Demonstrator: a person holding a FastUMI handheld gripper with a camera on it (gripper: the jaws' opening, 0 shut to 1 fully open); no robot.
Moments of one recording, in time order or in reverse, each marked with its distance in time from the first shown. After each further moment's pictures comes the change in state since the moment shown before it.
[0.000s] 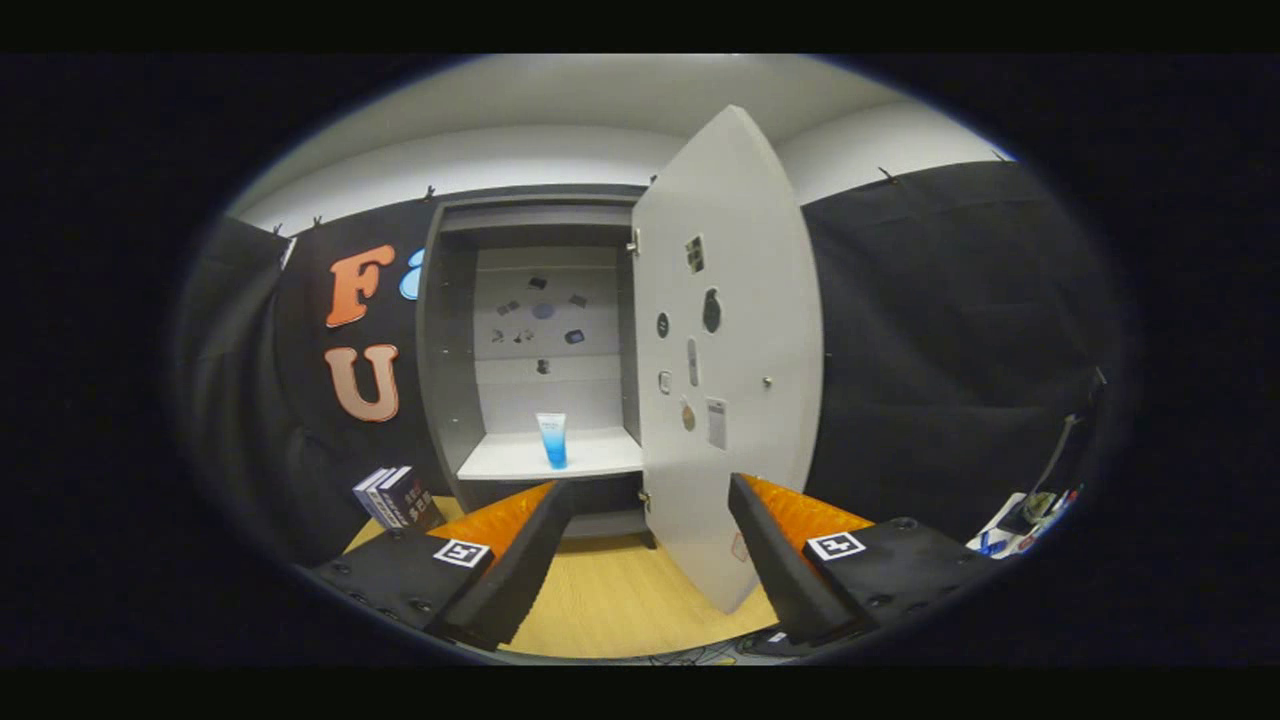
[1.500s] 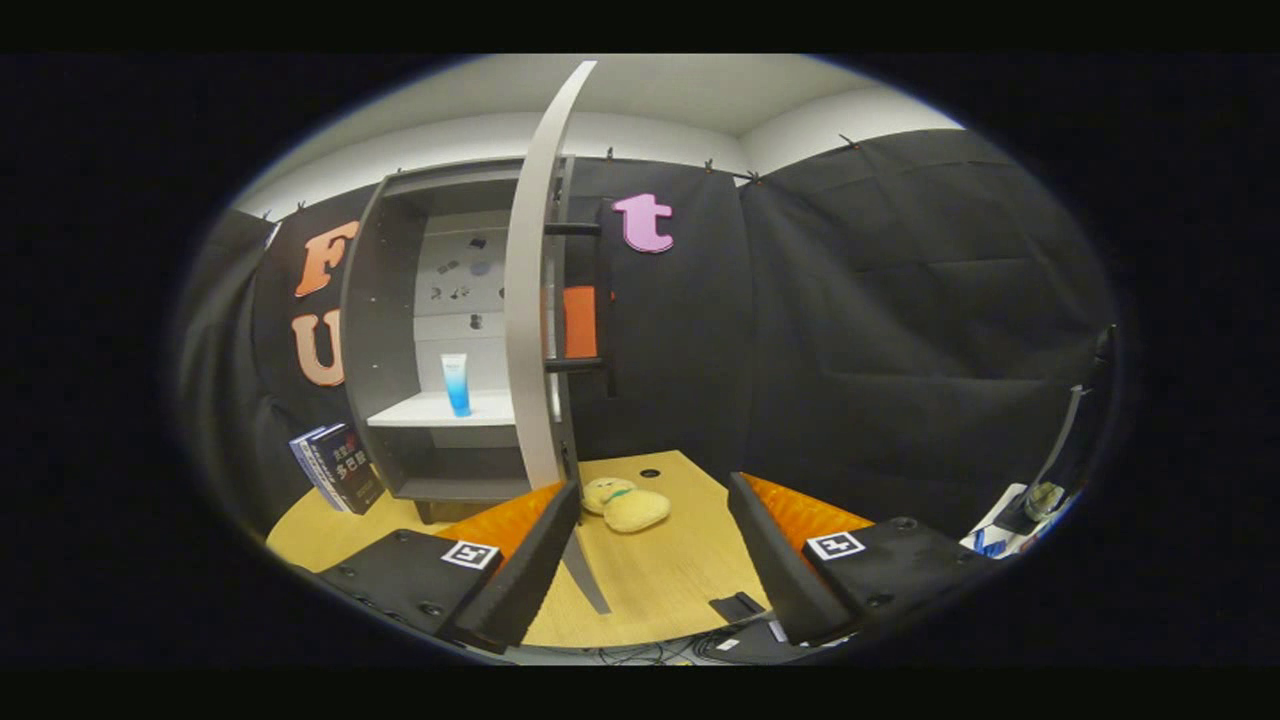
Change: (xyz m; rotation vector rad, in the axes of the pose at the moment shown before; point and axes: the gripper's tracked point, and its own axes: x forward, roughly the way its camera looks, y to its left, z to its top) arm 0.047 -0.120 -0.104 -0.018 0.049 -0.011
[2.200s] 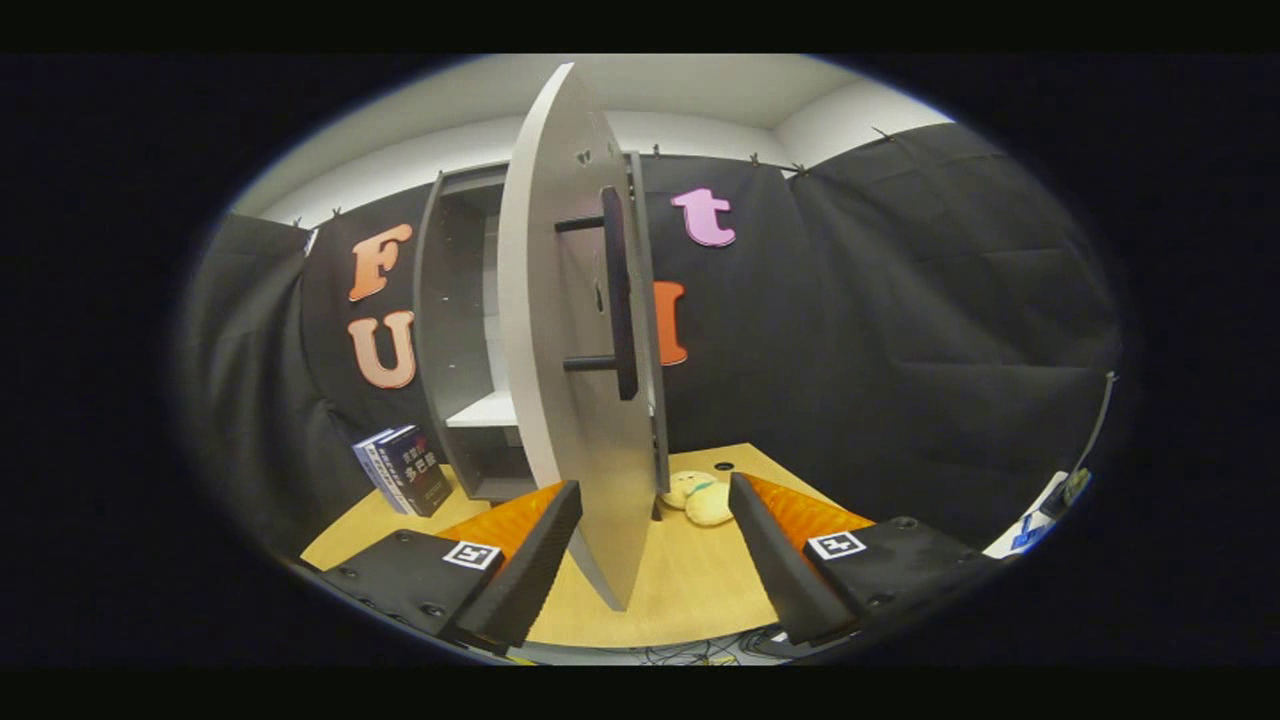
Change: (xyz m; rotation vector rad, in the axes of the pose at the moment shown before) arm -0.005 0.108 -0.011 0.017 0.029 0.160
